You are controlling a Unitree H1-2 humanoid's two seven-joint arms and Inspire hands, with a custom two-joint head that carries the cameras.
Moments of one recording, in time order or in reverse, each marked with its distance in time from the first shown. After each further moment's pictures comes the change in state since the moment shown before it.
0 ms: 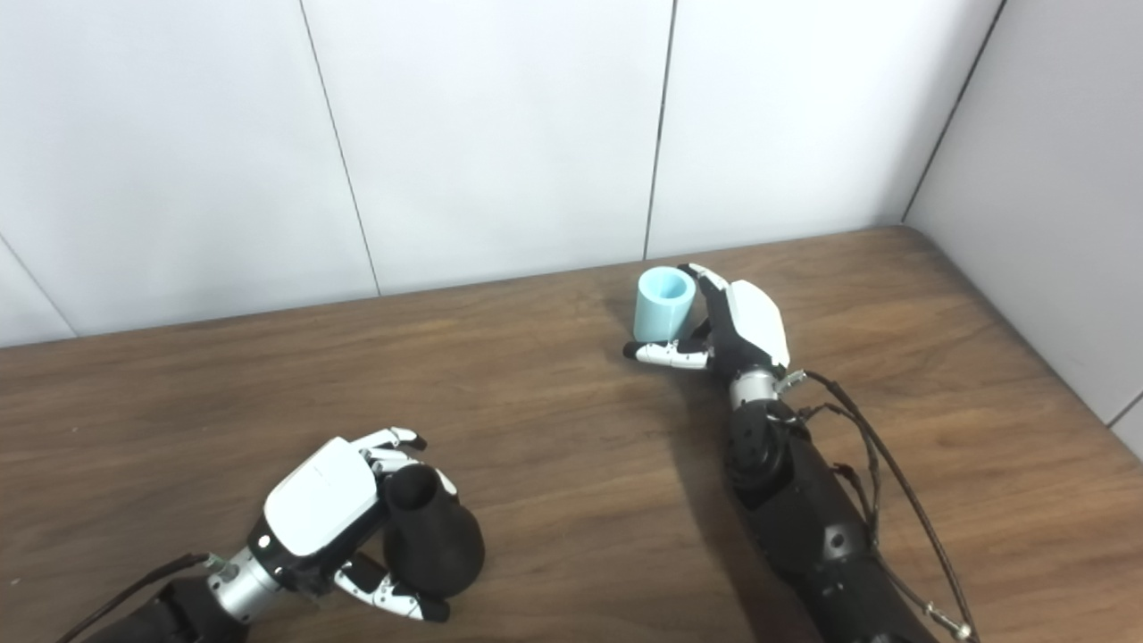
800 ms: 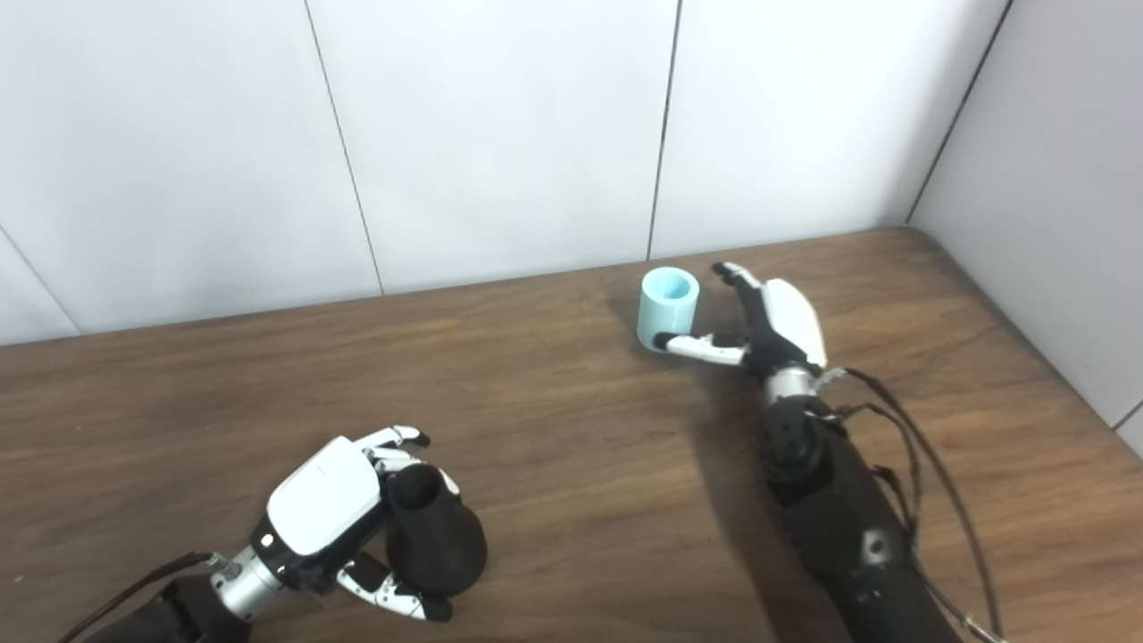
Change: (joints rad) left arm -0.004 -0.006 -0.002 0.005 0.005 -0.002 0.001; right arm 0.065 -0.049 -0.094 -0.130 0.039 0.054 0.089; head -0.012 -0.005
